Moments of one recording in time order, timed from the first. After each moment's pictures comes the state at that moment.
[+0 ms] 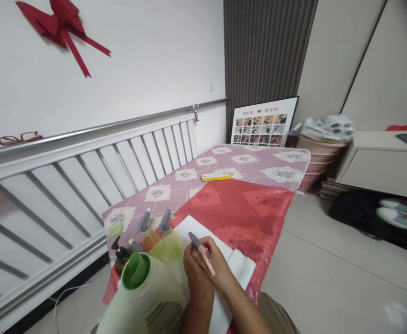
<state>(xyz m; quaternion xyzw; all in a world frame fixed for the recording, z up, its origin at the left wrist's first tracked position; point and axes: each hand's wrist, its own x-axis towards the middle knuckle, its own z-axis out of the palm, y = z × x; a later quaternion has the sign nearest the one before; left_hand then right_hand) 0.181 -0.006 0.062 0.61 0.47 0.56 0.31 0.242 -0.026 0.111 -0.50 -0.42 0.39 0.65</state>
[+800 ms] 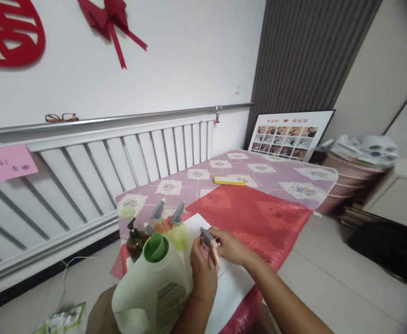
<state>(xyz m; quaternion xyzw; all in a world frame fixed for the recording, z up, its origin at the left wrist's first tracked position) 0.177 -0.013 0.068 0.62 0.48 0.53 0.31 0.294 -0.005 0.160 -0.49 -0.70 0.34 0.39</state>
